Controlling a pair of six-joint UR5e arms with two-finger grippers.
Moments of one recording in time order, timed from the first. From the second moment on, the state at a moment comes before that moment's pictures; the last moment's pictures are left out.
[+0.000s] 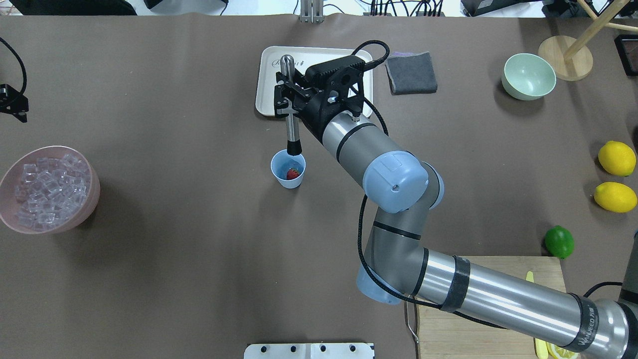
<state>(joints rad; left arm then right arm) -1.17 -1.71 -1.82 -1.51 -2.07 -0.78 0.46 -0.86 1.51 -0.52 1.09 0.80</state>
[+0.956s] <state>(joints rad) -1.17 -1.71 -1.78 -1.52 -2.07 -0.78 0.42 -0.83 1.46 -0.53 1.05 0.78</state>
